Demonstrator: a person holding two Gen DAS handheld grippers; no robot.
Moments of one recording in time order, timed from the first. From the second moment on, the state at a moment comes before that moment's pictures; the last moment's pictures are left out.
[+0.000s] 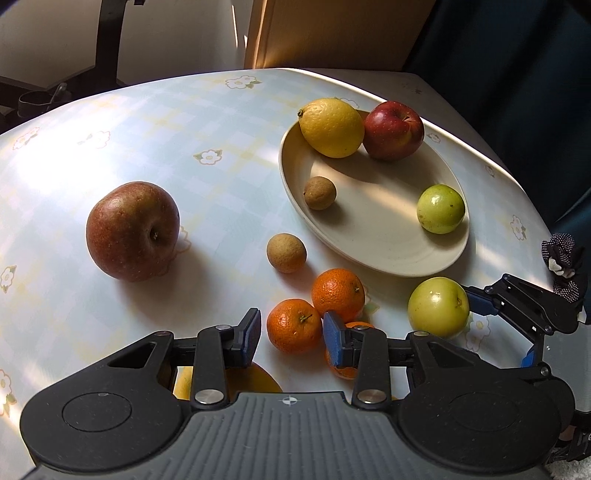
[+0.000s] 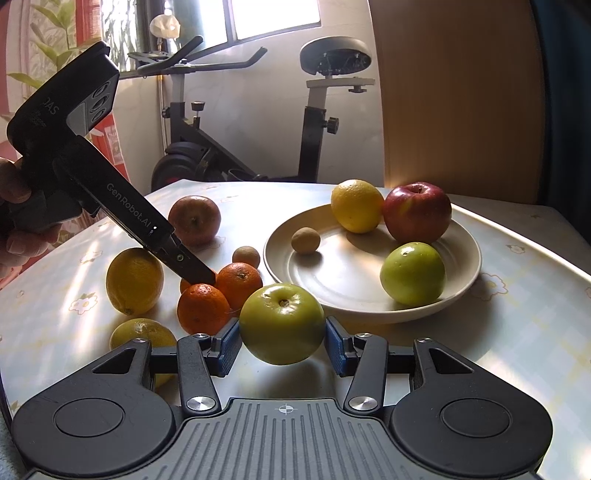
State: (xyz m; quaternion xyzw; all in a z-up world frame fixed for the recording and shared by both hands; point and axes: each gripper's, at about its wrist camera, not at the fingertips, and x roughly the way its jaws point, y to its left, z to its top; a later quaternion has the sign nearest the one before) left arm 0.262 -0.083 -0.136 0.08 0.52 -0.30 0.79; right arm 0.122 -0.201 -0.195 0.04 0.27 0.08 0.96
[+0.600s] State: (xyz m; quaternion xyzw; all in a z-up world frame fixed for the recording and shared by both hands) left arm 0.263 -0.081 -0.130 0.08 0.52 -0.30 0.79; right arm 0.121 -0.205 -0.196 0.05 0.27 0.08 0.96
